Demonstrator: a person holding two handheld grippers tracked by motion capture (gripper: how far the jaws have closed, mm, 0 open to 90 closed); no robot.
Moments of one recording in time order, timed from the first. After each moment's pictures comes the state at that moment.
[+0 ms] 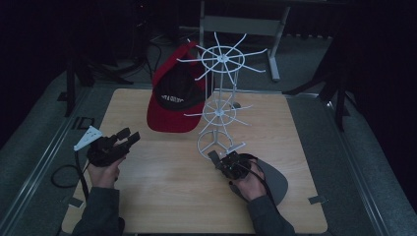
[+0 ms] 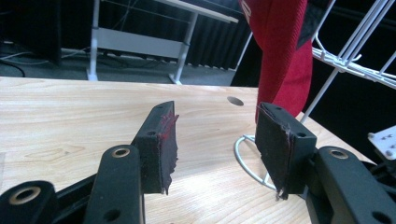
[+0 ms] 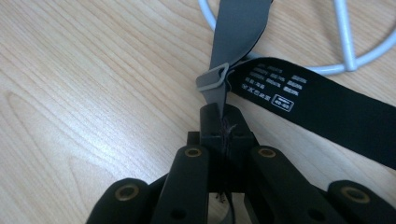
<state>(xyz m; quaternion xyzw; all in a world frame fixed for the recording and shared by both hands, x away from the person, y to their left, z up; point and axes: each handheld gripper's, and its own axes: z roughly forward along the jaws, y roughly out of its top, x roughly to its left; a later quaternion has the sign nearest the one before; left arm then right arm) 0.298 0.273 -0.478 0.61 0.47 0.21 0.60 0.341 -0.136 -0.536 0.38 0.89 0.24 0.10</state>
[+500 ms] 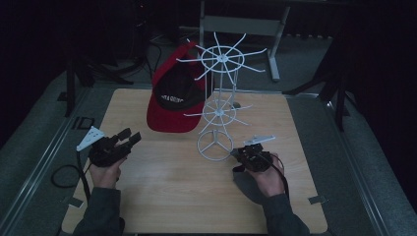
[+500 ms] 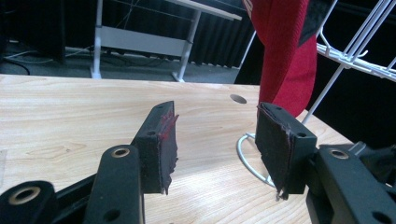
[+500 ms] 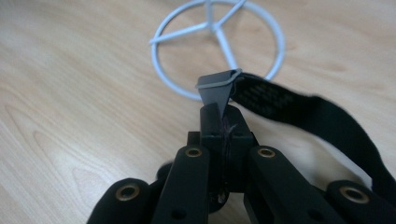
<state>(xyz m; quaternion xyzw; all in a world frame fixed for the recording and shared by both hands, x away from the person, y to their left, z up) 0.299 0.266 -0.481 0.62 0.48 0.21 0.59 0.339 -0.189 -0.485 0.42 0.84 0.33 0.13</state>
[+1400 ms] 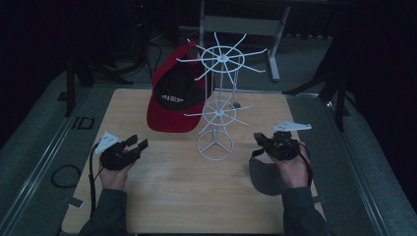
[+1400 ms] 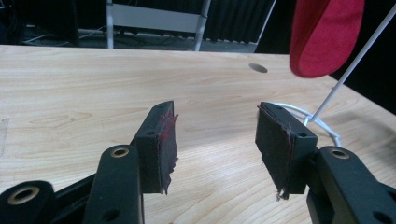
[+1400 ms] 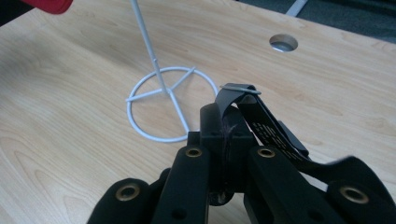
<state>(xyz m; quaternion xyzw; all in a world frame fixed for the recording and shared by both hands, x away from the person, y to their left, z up) 0.307 0.249 -0.512 0.65 0.49 0.23 0.53 0.340 -0.241 -0.425 0.42 0.80 0.39 0.18</state>
